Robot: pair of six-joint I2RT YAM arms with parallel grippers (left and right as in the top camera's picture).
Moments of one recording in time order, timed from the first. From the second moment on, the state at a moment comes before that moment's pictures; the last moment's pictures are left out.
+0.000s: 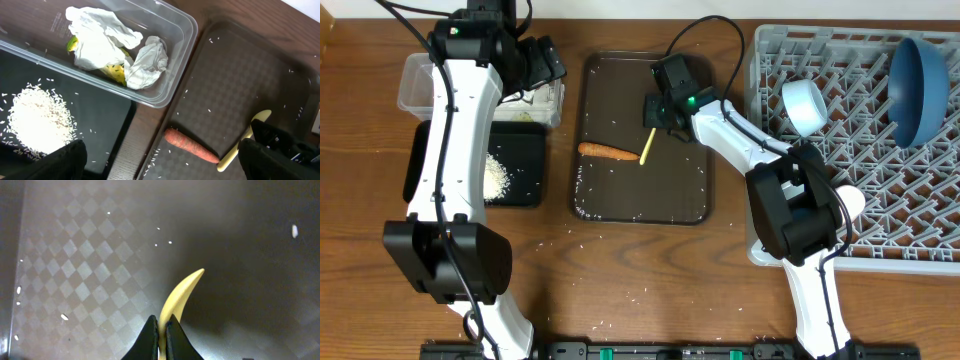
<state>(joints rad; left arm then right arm) -0.03 1.91 1.98 -1.18 -0.01 -0.46 0.49 2.33 1.76 -0.43 -0.04 0.56</state>
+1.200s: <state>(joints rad) -0.03 1.91 1.98 -1.18 -0.01 -0.46 0.30 1.63 1.79 -0.88 -0.01 0.03</state>
